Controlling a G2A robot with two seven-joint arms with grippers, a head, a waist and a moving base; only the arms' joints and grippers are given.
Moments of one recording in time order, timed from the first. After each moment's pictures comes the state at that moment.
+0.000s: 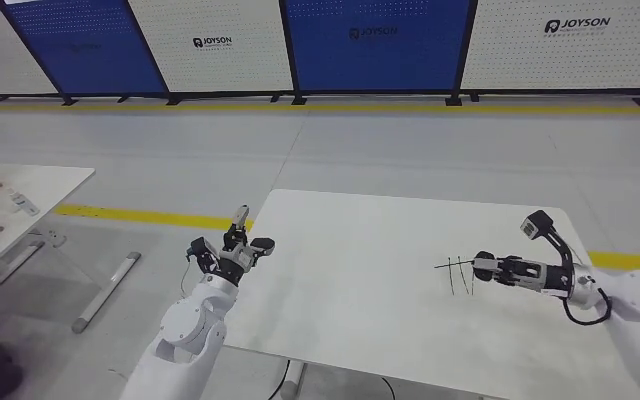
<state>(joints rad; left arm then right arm) 1.76 -1.16 -1.62 -1.94 -0.60 0.02 -0.09 -0.91 -0.88 1.01 -1.18 0.60 -0.34 1.24</state>
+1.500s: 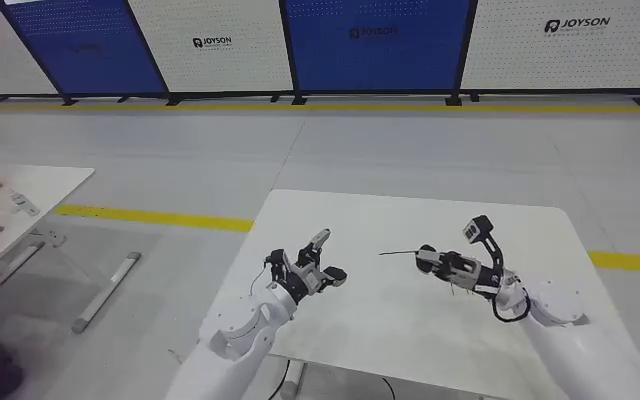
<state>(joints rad) 1.60 -1.19 -1.31 -1.82 -0.67 0.16 -0.19 -0.96 -1.07 0.88 -1.17 0.71 -0.34 1.00</state>
